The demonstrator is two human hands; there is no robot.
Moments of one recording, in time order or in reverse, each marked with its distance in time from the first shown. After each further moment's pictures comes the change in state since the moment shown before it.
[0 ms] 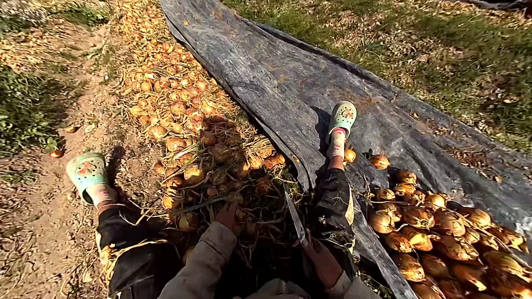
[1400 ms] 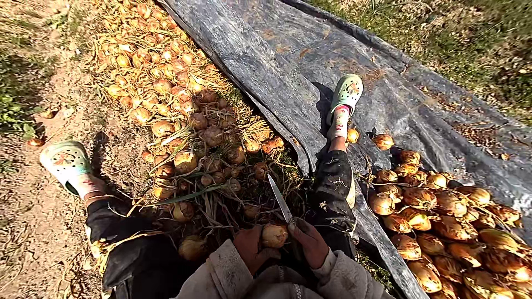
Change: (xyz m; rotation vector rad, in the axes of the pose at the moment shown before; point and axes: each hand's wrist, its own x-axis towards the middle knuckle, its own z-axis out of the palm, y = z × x) left_hand -0.084 0.045 -0.002 -0.237 -0.270 0.322; right_hand 0.010 -0.028 0.029 0.092 -0.104 -0.093
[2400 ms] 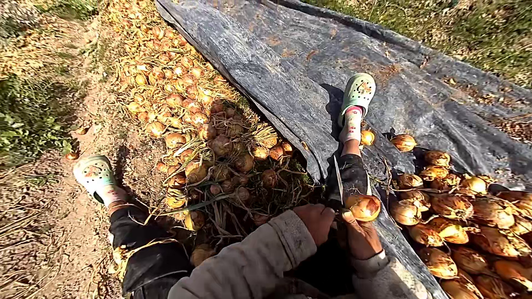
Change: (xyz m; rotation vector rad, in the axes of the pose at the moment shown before) left_hand 0.093 0.098 0.012 0.325 -0.003 0.412; right_hand 0.024 -0.014 -0.053 0.098 0.488 -0.361
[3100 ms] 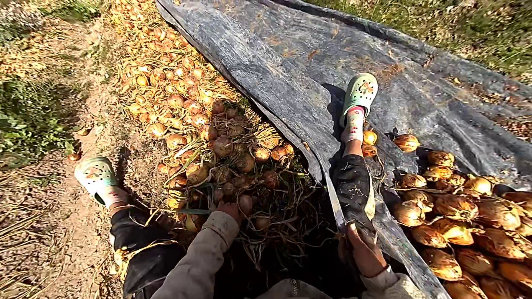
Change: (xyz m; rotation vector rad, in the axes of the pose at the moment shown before) left_hand -0.074 -0.158 -0.016 0.302 -0.294 -0.927; right_hand -0.019 0.014 -0.025 -0.155 -0.107 0.240
